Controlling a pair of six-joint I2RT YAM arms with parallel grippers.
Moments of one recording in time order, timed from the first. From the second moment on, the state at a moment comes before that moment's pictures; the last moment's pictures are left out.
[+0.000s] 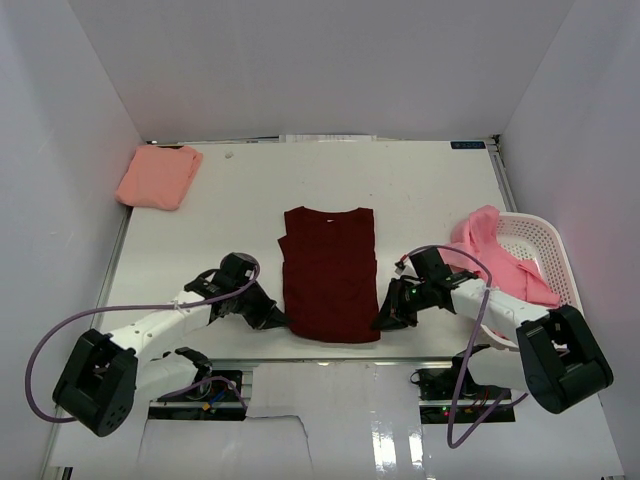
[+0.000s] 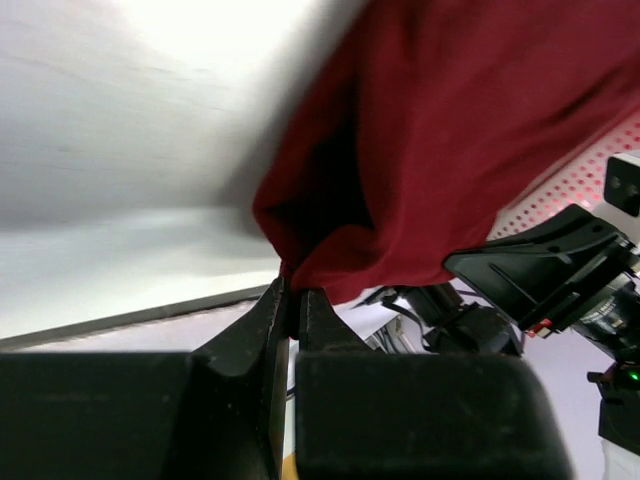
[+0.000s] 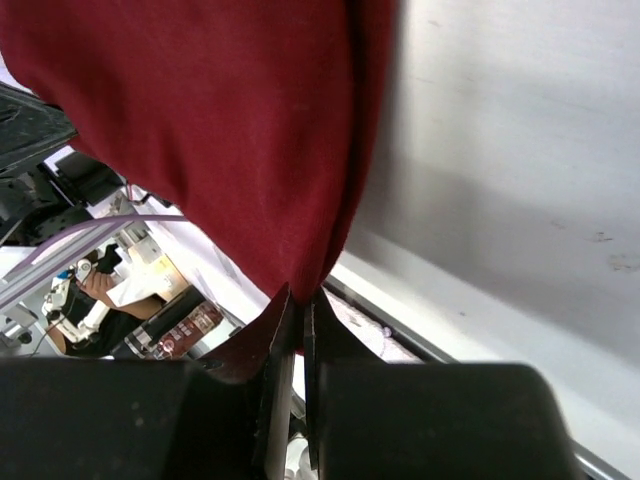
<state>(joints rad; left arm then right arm) -0.53 1.10 0.46 -0.44 0.40 -1.30 0.47 1.22 0.45 -0.37 -0.69 0.75</state>
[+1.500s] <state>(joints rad) -0.32 1.38 0.99 -0.50 0.46 -1.08 0.33 1.51 1.10 -0.60 -0.72 0.55</state>
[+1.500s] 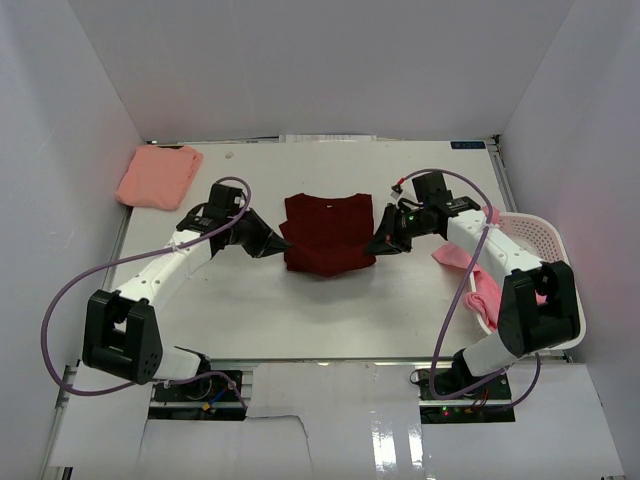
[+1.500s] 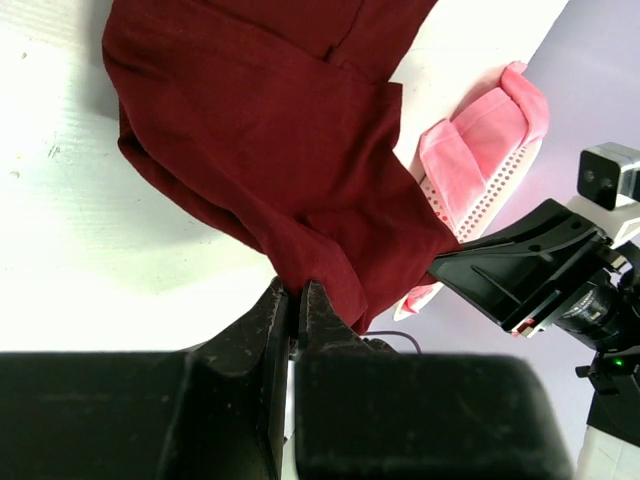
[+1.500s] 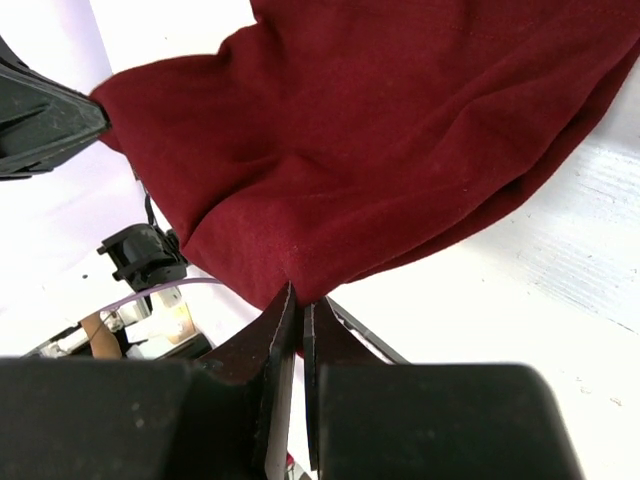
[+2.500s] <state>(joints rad) -0.41 0.93 0.69 -0.60 0.47 -1.20 0.39 1.05 0.69 -0.60 -0.71 0.65</state>
